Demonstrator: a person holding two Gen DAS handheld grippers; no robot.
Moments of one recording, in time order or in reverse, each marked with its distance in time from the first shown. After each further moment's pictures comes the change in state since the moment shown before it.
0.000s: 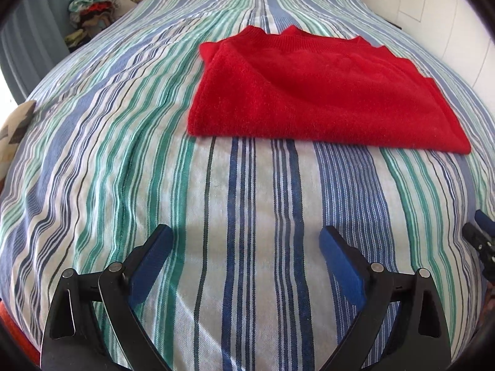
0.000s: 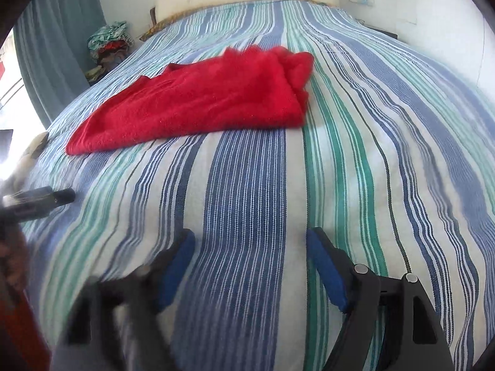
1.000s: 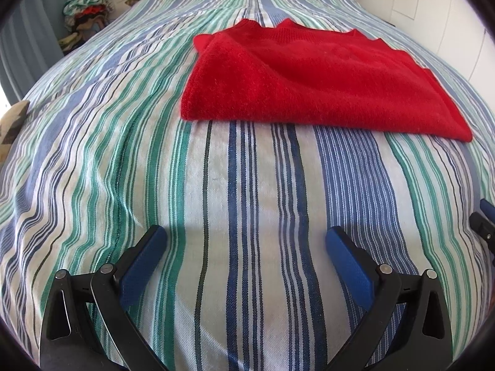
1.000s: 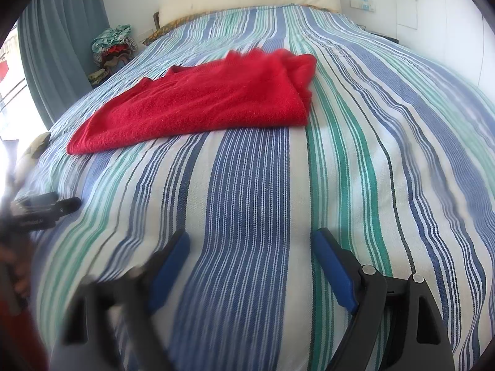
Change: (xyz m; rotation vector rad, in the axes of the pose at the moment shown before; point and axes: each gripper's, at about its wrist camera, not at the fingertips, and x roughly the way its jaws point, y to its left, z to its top) left arm 0.008 0.000 -0.015 0.022 -0.015 -0.016; right arm 0.001 0.004 -0.004 -0.008 -0.024 0.003
